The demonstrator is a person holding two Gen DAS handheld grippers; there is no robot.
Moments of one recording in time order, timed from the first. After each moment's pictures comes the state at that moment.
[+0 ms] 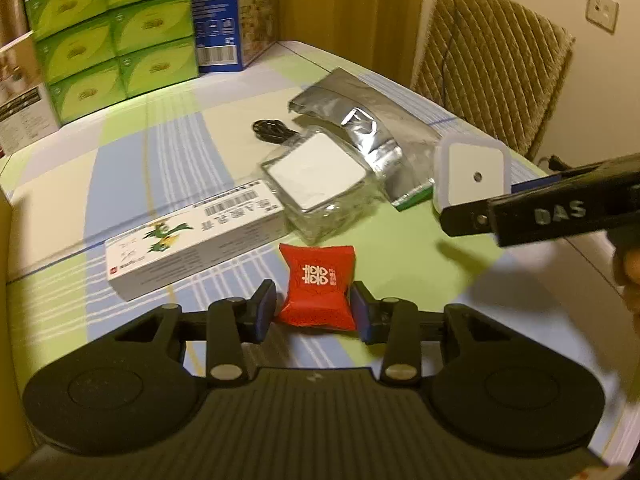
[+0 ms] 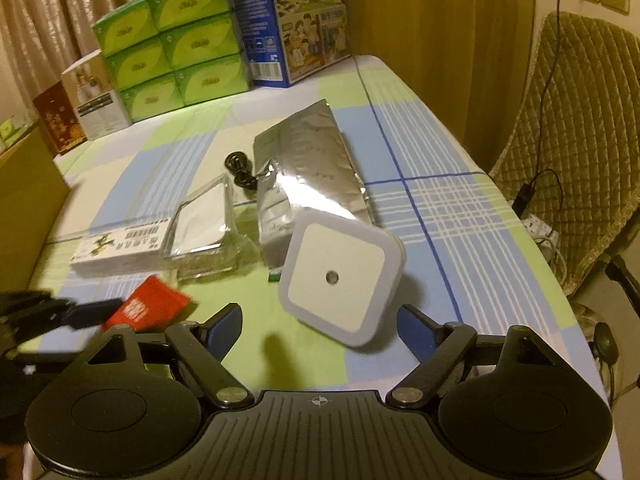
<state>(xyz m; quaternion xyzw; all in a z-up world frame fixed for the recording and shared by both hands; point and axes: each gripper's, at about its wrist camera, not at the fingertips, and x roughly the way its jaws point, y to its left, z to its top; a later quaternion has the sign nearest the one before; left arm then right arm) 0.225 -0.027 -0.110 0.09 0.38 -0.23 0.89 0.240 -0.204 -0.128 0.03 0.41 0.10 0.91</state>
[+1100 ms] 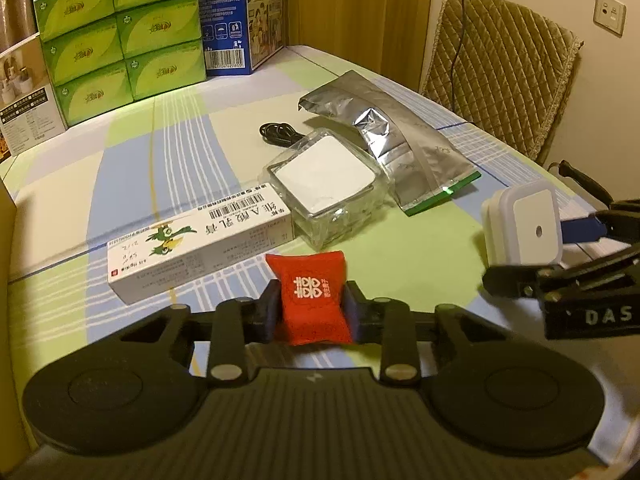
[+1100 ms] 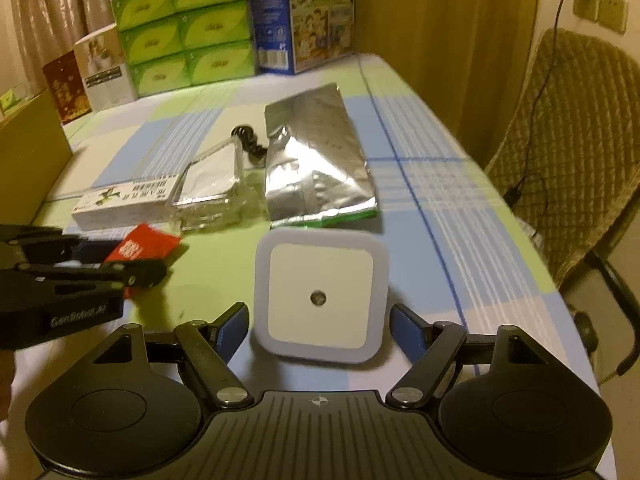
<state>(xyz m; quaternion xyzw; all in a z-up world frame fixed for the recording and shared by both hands) 0.227 -0.030 -0.116 0.09 0.37 -0.22 0.90 0.195 -0.194 -0.134 -0.02 0.40 0.09 0.91</state>
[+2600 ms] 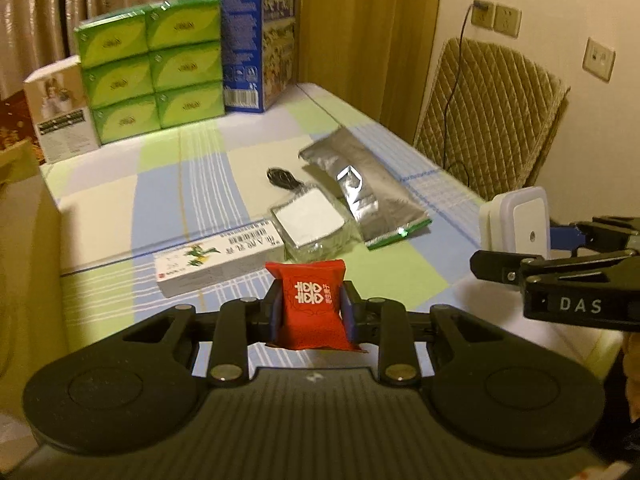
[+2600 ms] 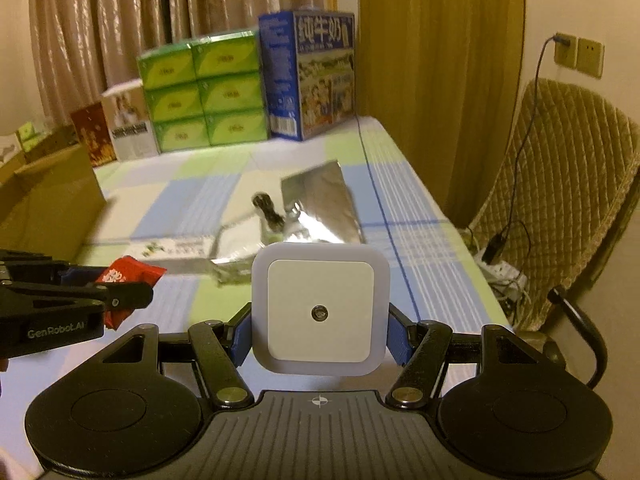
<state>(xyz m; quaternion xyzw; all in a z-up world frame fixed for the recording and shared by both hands) 0.167 -0.016 -0.037 0.05 0.34 -0.20 0.92 0.144 -0.199 -0.066 -0.01 0.33 0.11 0.94</state>
